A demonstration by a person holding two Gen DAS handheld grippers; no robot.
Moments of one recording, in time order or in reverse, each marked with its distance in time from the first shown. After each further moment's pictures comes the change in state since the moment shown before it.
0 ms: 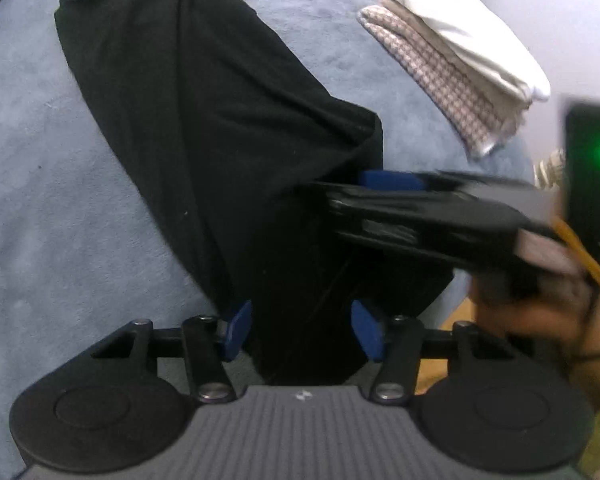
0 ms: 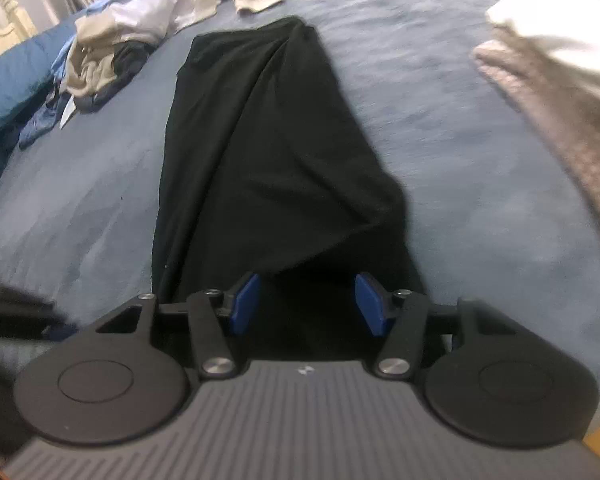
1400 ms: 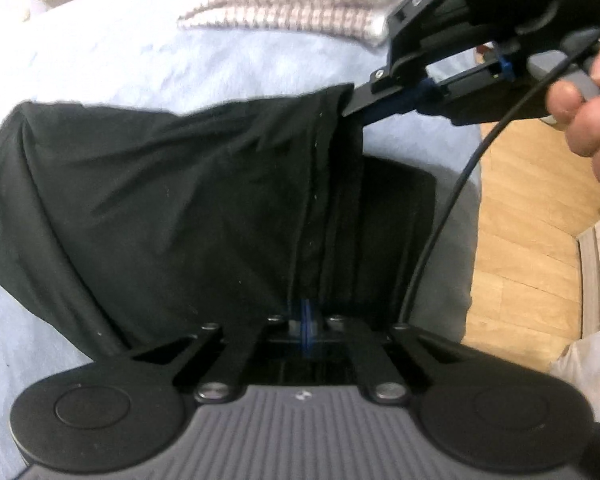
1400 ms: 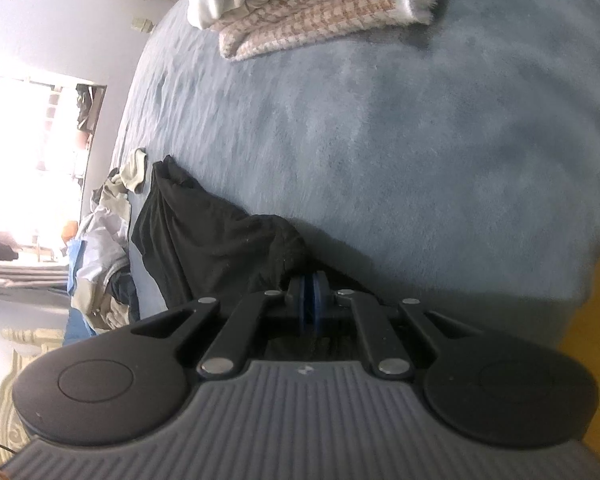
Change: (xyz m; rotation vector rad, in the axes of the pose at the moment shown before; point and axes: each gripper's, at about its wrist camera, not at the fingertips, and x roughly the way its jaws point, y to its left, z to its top) left arm 0.057 -0.073 -0.015 0.665 -0.040 0.122; right arm -0.052 -0.140 -0.081 1.019 -0.142 0.223
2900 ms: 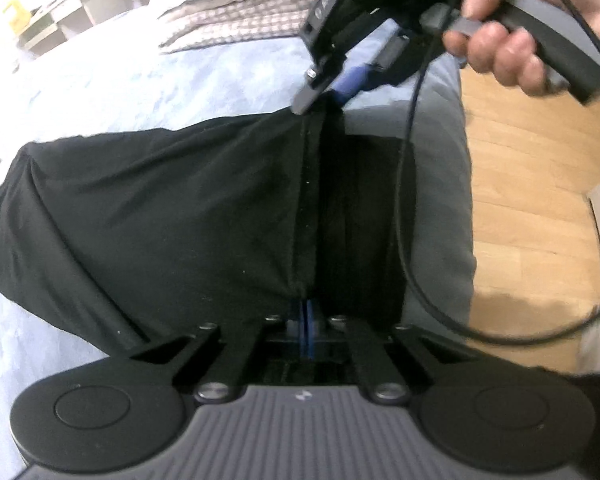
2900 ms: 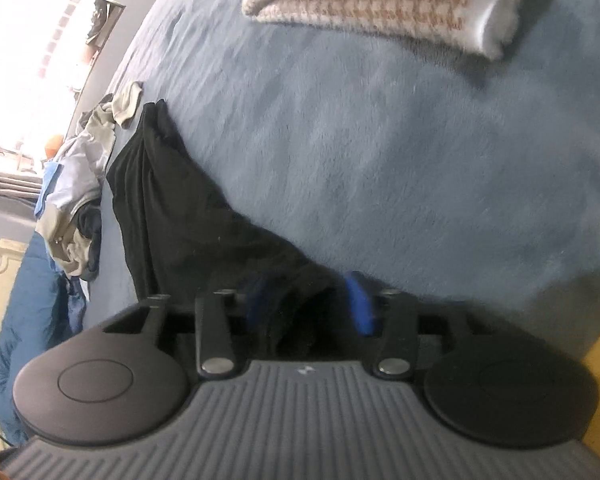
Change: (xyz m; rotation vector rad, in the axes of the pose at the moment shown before) left arm -0.015 -0.009 -0.022 0.157 -0.018 0.059; right arm 0.040 0.010 0.041 -0.271 0.146 -0.071
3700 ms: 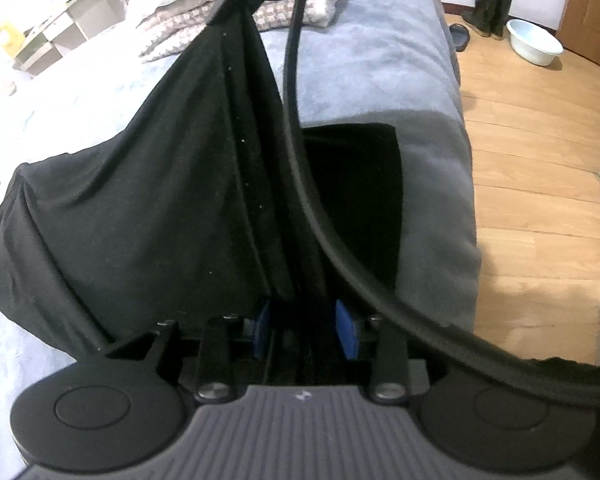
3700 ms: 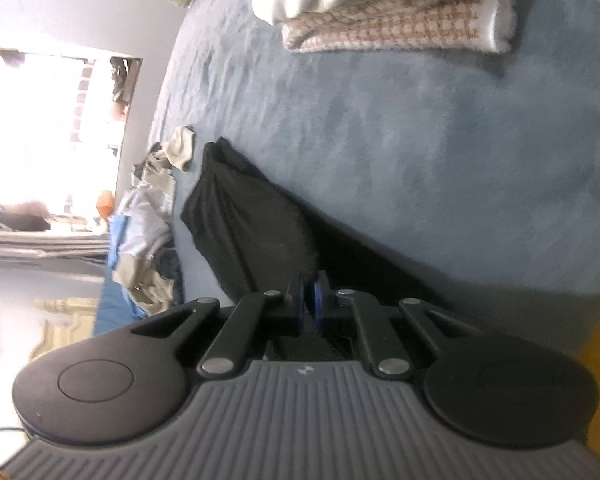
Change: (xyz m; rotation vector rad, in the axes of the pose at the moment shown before) left arm 0.031 -0.023 0.007 0.035 0.015 0.062; right arm -0.057 0.034 -0.014 0.218 -0.055 0.190
